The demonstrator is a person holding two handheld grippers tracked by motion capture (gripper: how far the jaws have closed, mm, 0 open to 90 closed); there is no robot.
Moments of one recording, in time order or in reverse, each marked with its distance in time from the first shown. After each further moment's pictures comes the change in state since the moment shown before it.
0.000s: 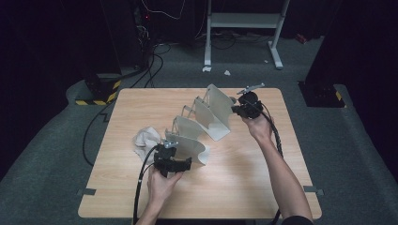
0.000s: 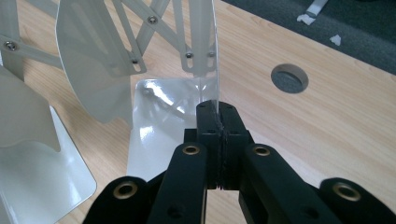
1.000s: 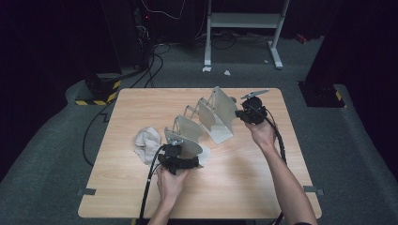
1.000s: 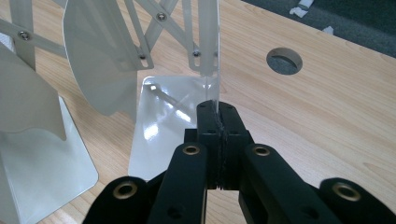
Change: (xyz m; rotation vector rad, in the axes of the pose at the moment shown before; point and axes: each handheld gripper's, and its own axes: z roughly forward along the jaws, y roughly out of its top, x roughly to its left) left arm -0.005 0.006 0.029 0.018 0.028 -0.113; right arm 0.006 -0.016 -0.015 0.001 -0.025 0.036
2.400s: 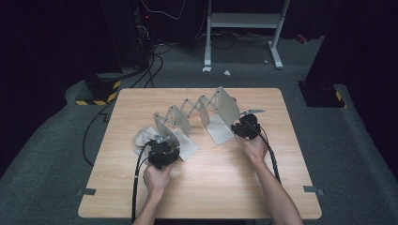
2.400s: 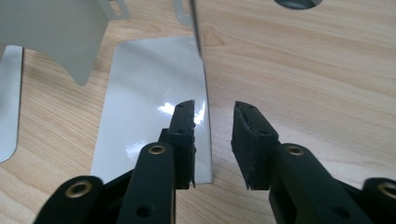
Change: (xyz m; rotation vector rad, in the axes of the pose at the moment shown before) left arm 0.046 0.003 -0.010 -0.095 0.008 0.060; right arm -0.002 -0.063 0.068 -0.025 -0.016 0.151
